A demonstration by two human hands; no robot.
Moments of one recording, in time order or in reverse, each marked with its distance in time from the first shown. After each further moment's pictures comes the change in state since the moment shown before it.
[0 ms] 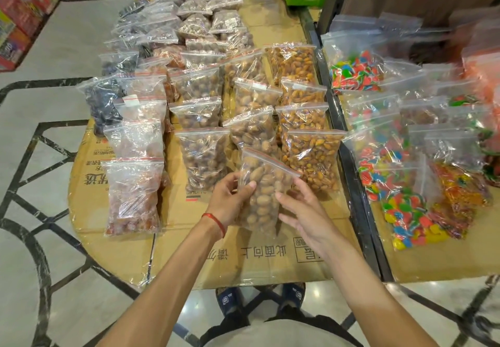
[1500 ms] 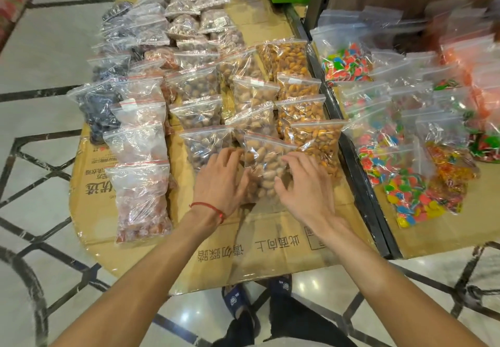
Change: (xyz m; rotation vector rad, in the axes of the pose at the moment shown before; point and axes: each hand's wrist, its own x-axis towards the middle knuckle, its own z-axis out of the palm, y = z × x) left_hand 0.014 0.023 -0.052 1.270 0.062 0.609; right_hand 0.013 0.000 0.033 -1.334 0.447 -0.682
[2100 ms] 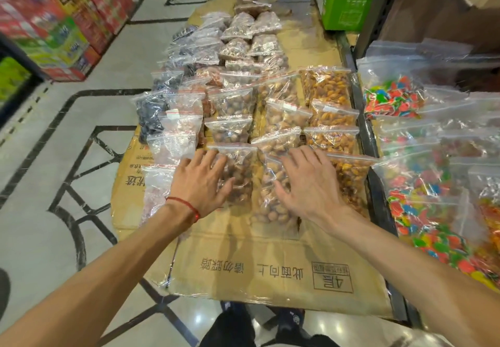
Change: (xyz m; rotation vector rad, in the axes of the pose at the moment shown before) left_hand 0.003 -0.028 -0.057 0.483 -0.043 -0.124; right_hand 0.077 -0.003 -0.029 -0.356 -0.075 -0.458
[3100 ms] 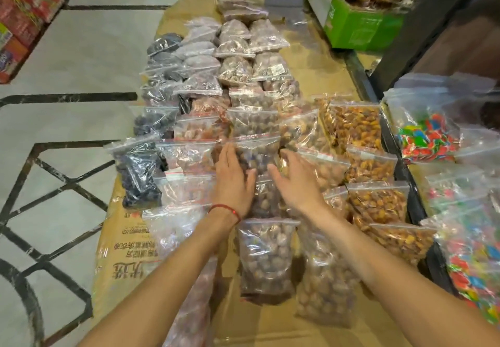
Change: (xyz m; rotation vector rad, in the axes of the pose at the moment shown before) left_hand 0.194 -0.061 0.072 -0.940 0.009 -0.229; right_hand 0.221 -0.051 0.042 0.693 -0.137 0.551
